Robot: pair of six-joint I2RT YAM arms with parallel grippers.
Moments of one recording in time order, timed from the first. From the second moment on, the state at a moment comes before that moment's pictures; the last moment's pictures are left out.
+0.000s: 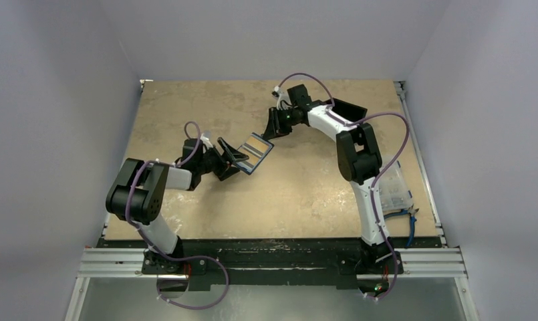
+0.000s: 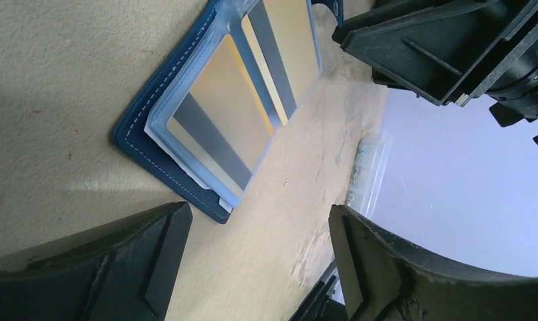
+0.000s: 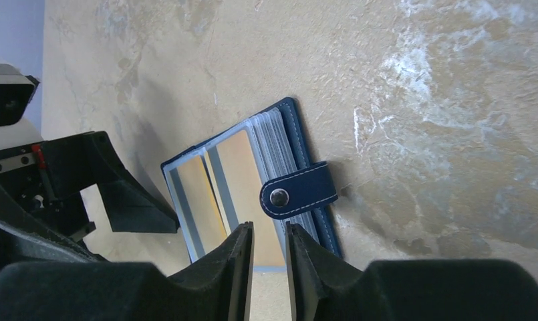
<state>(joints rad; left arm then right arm) -0.19 1.70 0.57 0.55 0.55 -1.04 0.42 2.34 1.88 -0.45 -0.64 0.28</state>
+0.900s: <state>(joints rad) -0.18 1.73 0.58 0.68 0.37 -1.03 0.43 2.35 1.83 -0.39 -0.59 0.26</state>
